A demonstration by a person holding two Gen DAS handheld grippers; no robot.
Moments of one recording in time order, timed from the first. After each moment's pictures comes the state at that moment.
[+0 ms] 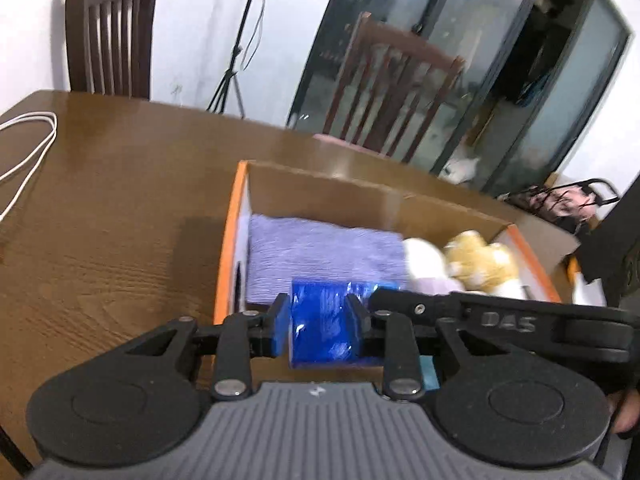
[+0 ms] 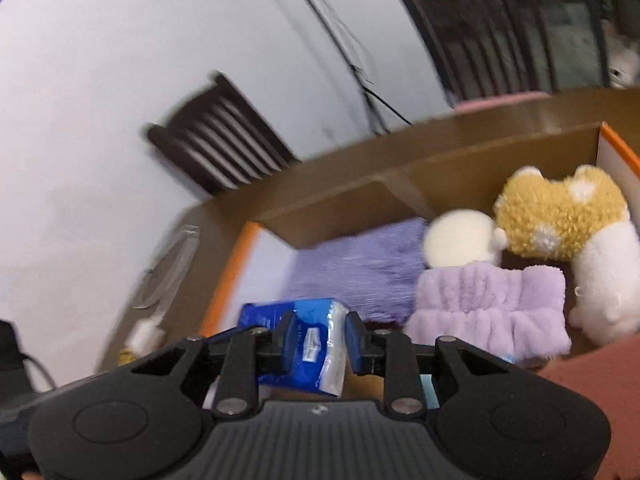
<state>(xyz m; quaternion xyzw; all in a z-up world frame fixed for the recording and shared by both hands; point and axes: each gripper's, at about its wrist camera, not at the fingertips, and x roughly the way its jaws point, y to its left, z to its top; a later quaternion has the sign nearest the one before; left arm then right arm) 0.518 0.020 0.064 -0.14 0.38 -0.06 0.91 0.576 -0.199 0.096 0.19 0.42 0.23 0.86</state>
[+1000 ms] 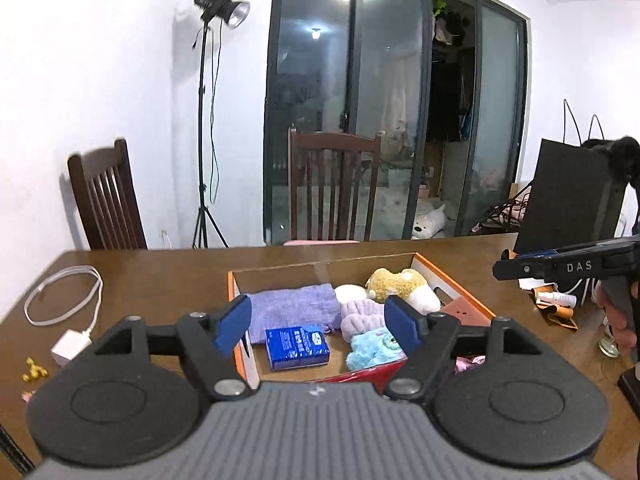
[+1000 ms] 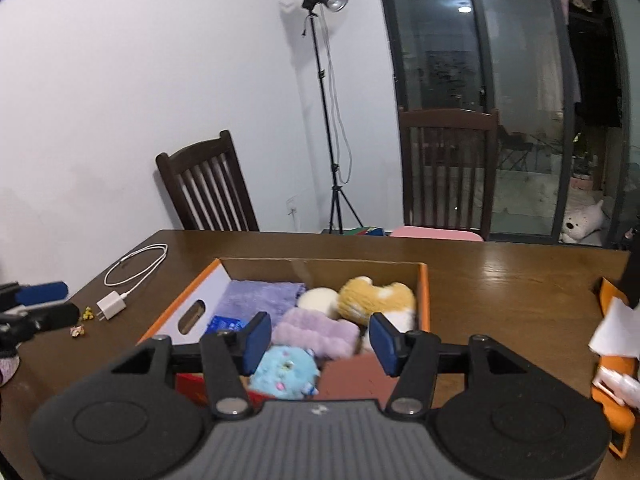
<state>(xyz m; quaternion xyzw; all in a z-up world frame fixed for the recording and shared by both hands) 0.327 -0.013 0.162 0.01 0.20 -0.10 0.97 0.424 -0.335 0.204 0.04 0.26 0.20 0.94</state>
